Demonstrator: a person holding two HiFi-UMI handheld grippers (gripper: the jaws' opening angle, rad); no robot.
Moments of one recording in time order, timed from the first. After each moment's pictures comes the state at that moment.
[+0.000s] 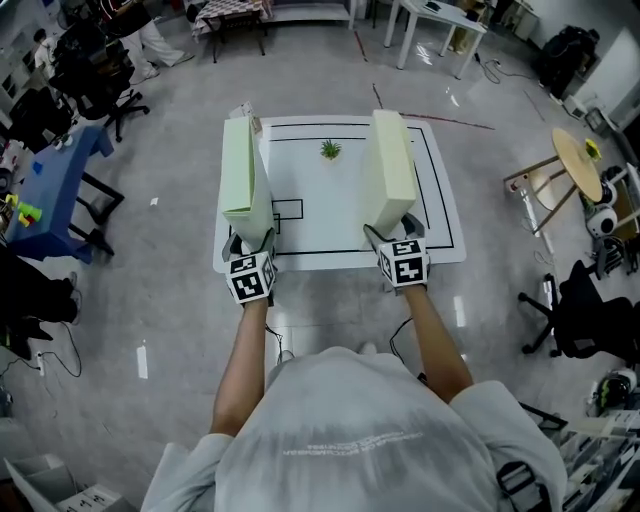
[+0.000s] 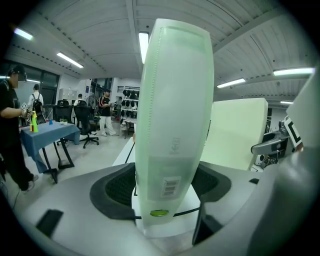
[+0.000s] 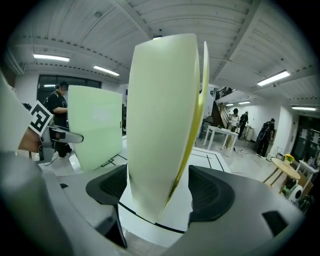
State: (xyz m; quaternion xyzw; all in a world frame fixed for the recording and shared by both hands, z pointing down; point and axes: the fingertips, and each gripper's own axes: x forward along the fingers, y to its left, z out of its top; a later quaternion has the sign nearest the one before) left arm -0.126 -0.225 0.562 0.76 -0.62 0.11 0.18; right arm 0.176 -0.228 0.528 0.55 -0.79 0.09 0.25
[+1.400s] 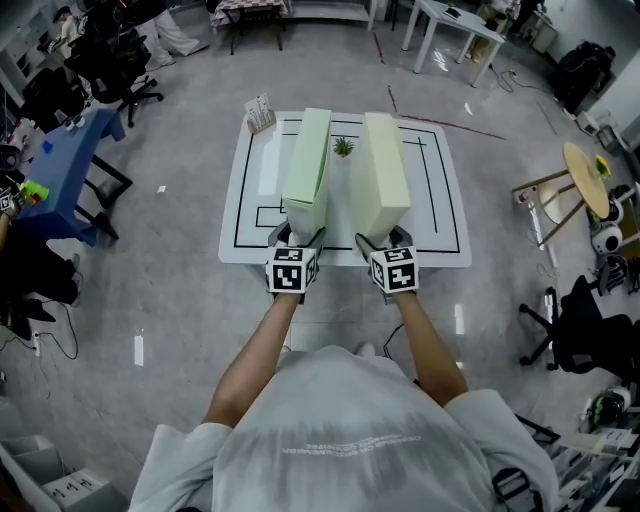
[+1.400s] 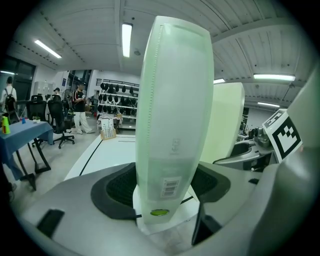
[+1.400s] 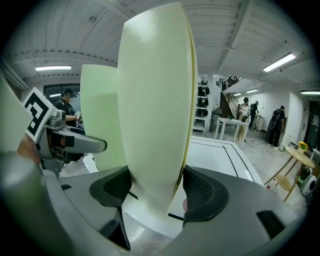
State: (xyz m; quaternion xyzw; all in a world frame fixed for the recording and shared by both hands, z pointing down) left arm -0.018 -0.211 0.556 0.83 -0.52 0.13 0.18; right arm 0.130 -0.208 0.562 0.51 -0.81 0.13 0.25
